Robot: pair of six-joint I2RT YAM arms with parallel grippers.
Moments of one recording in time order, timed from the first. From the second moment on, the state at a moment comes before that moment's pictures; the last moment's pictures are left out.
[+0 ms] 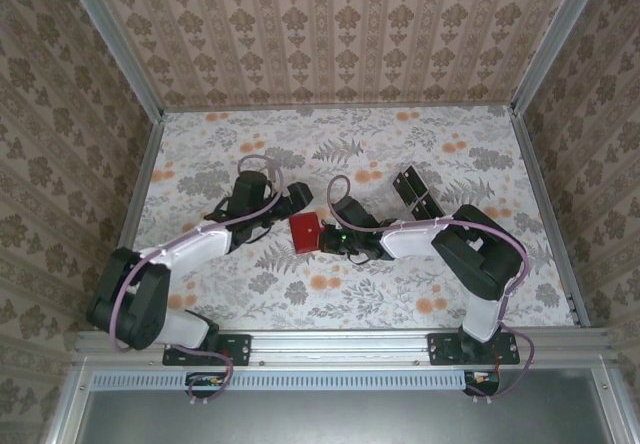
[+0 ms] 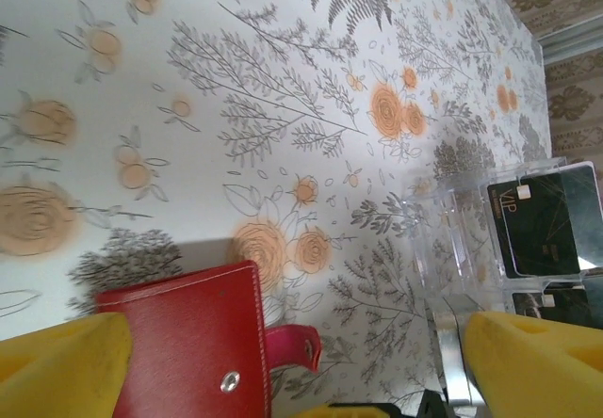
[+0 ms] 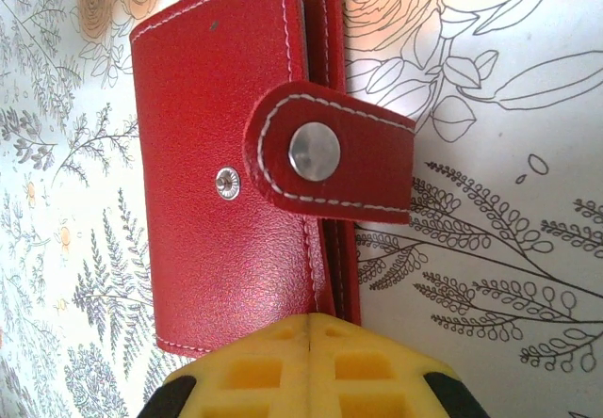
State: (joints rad) left arm -0.51 1.36 0.70 0.02 0.24 -0.83; right arm 0.78 1.82 0.87 0.12 -0.18 0.86
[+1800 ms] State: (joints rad) left arm -0.63 1.45 0.65 -0.27 0.04 -0.61; right arm 0.73 1.75 1.29 -0.44 -0.08 0.62
